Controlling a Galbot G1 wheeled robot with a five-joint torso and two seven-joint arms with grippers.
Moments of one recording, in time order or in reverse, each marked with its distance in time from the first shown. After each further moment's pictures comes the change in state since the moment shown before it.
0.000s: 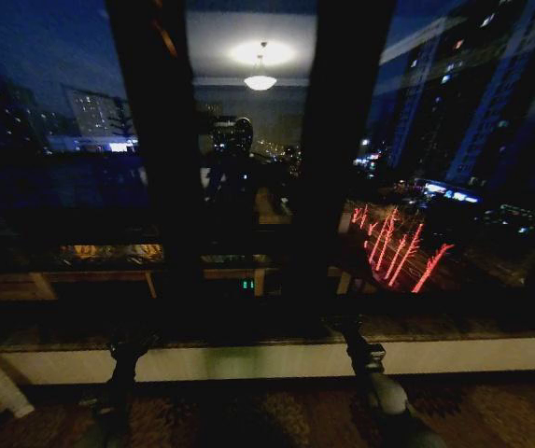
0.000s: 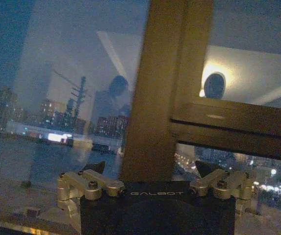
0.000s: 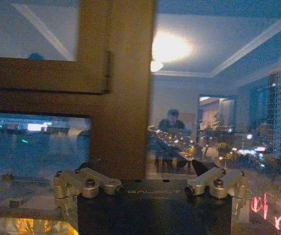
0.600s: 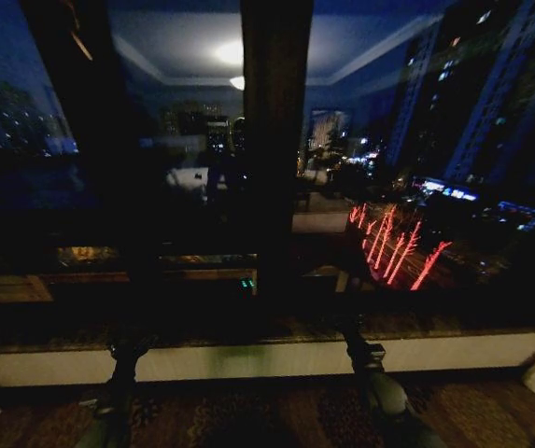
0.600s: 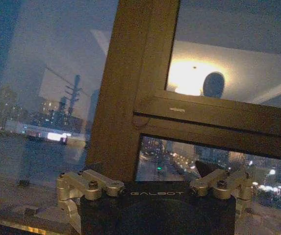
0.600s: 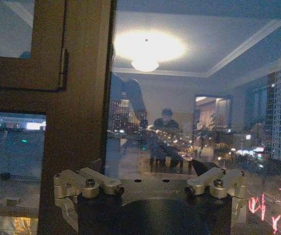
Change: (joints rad) left arm 0.000 0.000 -0.001 0.000 0.000 0.000 0.000; right arm 0.000 0.000 0.000 0.000 0.000 0.000 0.000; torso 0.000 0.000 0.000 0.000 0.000
